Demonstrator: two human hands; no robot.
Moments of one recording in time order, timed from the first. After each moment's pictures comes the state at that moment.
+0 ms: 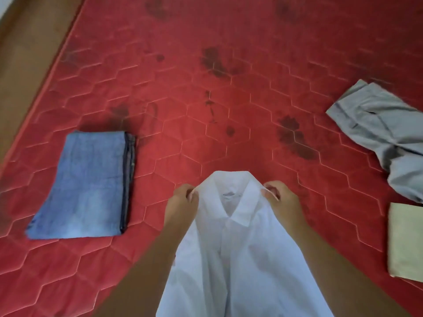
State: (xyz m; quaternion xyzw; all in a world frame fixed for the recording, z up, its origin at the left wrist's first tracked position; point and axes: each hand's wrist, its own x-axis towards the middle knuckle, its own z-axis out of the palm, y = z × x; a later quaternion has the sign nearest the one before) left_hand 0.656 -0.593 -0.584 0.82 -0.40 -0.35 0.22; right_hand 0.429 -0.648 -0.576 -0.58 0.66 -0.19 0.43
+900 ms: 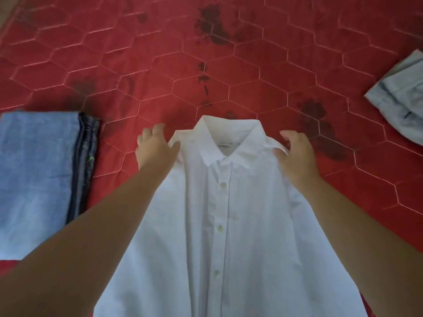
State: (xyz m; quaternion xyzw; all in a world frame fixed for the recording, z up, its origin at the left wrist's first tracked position) left_hand 0.696 -0.728 -0.667 0.87 -0.43 -0.19 0.15; right_hand 0.429 -0.788 -0.683 -0.67 0.66 -0.18 0.29
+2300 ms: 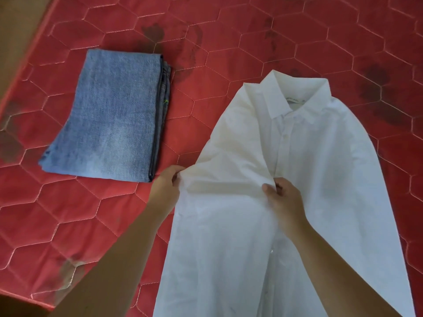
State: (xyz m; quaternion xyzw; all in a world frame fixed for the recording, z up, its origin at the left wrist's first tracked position) left_hand 0.763 -0.491 -0.680 0.83 -0.35 -0.36 0.25; right_hand 0.524 -0.562 -0.668 -0.48 0.66 -0.16 0.55
